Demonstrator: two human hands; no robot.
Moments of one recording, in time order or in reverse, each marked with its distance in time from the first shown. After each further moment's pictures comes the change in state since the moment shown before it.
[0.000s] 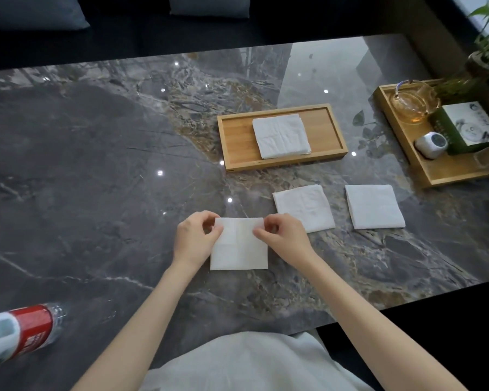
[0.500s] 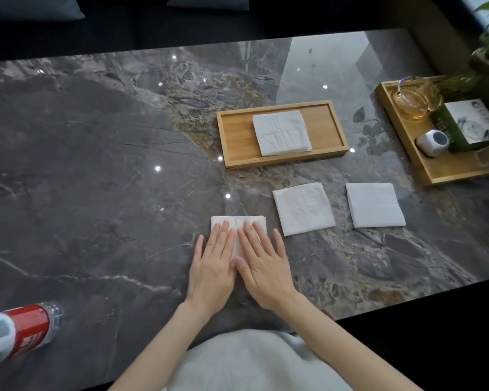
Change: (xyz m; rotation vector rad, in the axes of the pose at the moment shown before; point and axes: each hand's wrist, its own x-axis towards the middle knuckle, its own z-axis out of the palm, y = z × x) left_hand -0.056 -0.032 0.042 0.560 -0.096 0.394; right_hand -0.046 0.016 0.061 -0.598 0.035 -0.290
